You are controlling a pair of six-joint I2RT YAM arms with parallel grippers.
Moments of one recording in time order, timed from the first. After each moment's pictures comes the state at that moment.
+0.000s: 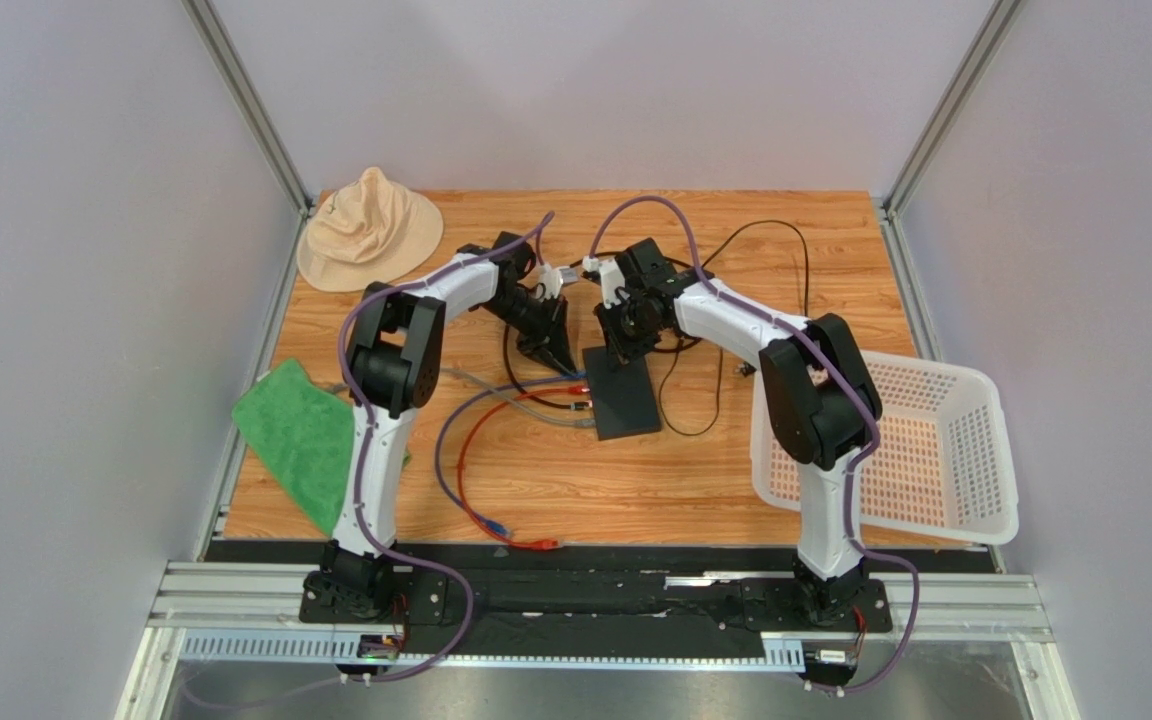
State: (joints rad) left arm -0.36 2.35 1.78 -0.83 0.85 -0.07; right arm 0.54 2.03 1.51 -0.54 -0.29 0.01
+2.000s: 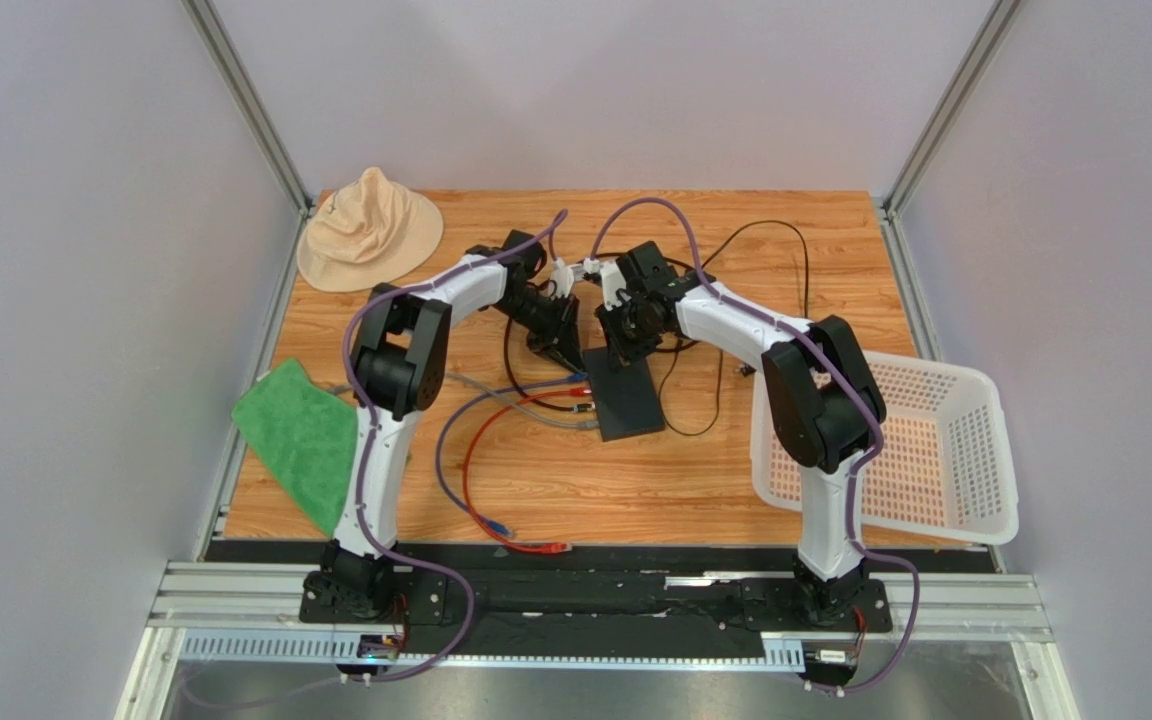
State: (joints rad) left arm -0.39 2.35 1.79 -0.78 0.86 -0.04; right arm 0.54 2.01 1.47 -0.52 -0.27 0.00
